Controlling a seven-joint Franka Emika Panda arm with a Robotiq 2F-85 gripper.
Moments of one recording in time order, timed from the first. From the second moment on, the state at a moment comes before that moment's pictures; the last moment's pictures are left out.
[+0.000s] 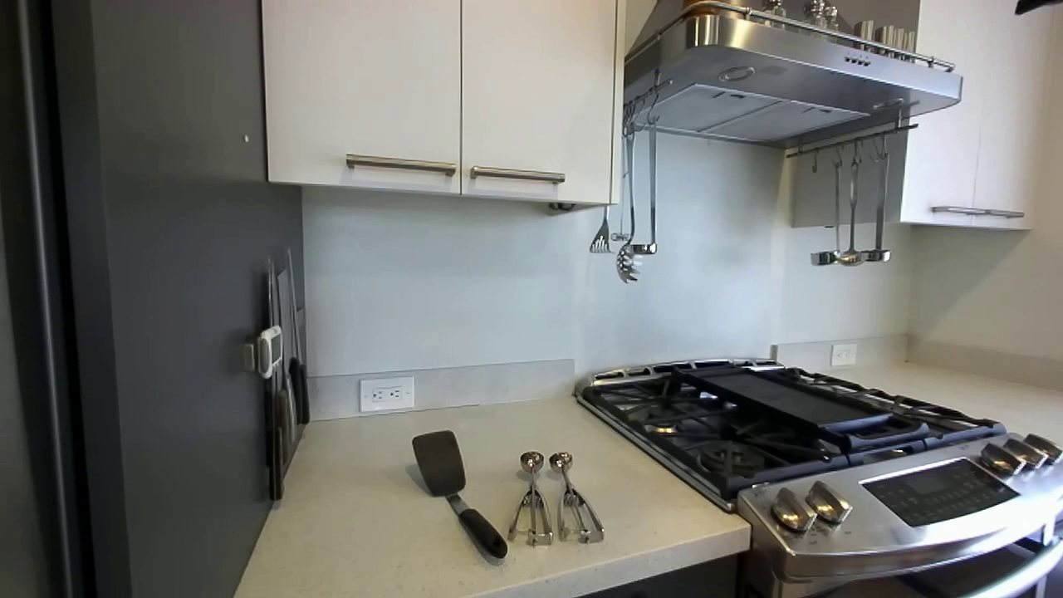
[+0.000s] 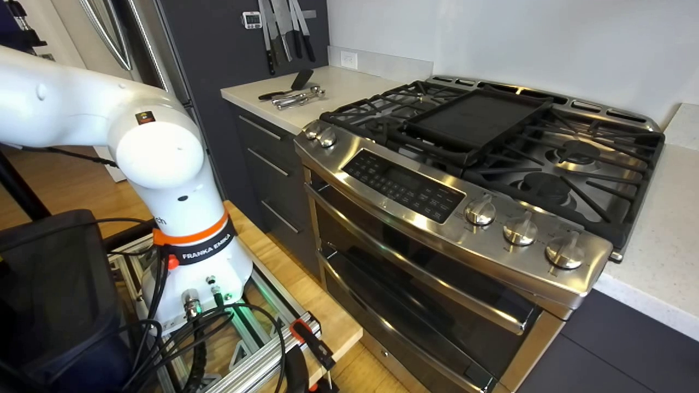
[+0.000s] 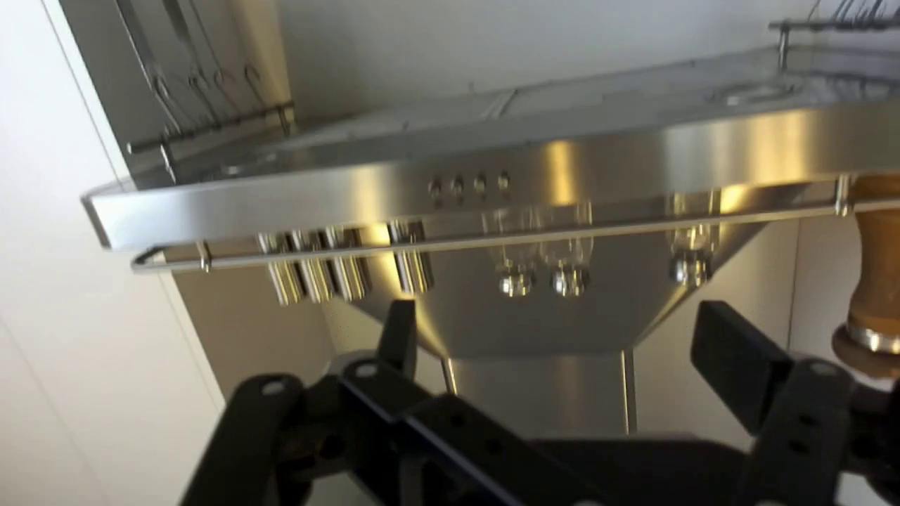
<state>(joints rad) -0.14 -1.02 -0.10 -2.13 0.01 2.77 0.06</state>
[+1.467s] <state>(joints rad) -0.18 -0.77 -0.10 -1.86 -0.04 2.69 -0.02</state>
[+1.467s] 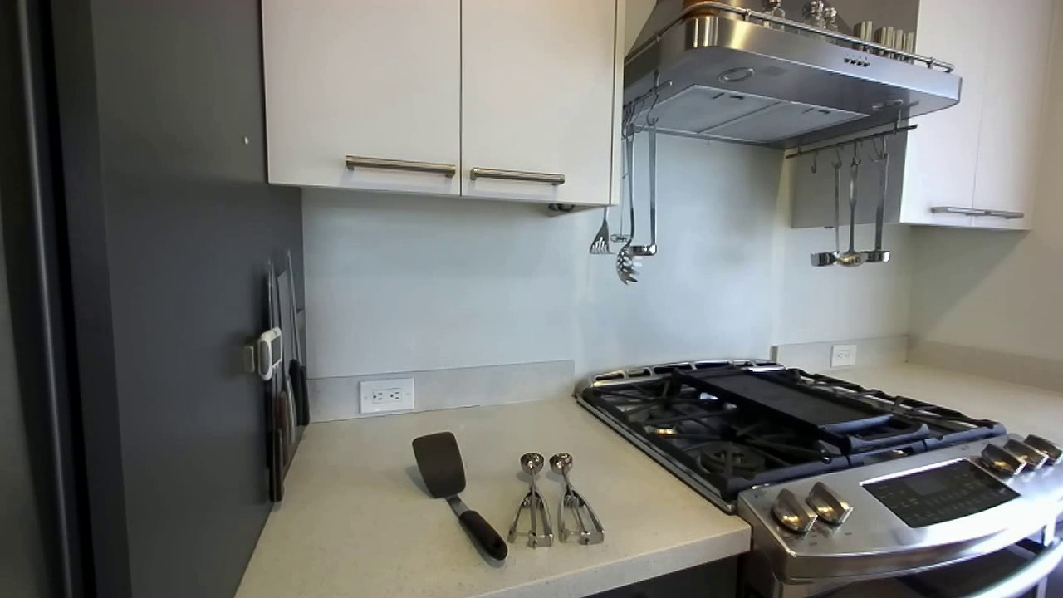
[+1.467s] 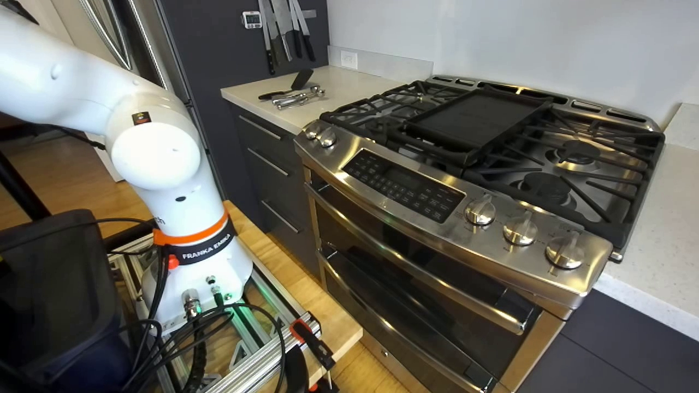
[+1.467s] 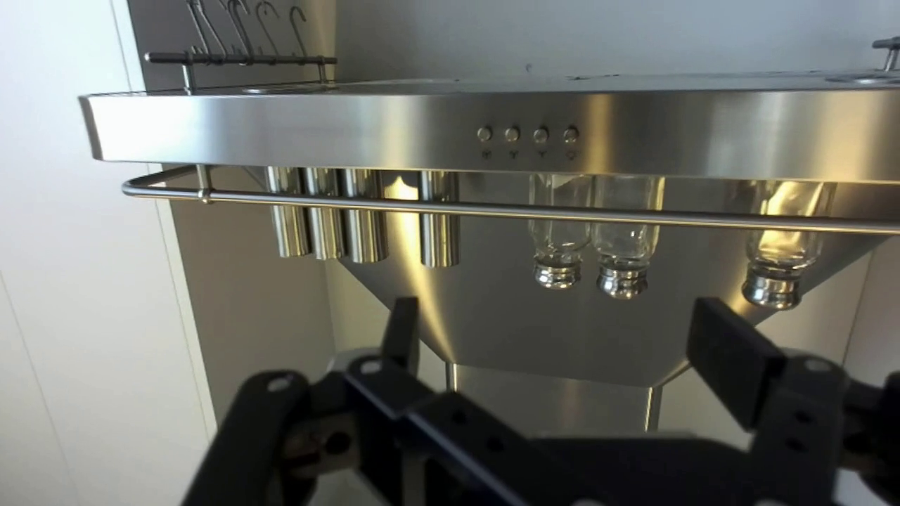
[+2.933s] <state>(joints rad) -0.19 -0.49 -0.07 -1.70 -0.08 2.74 -0.03</state>
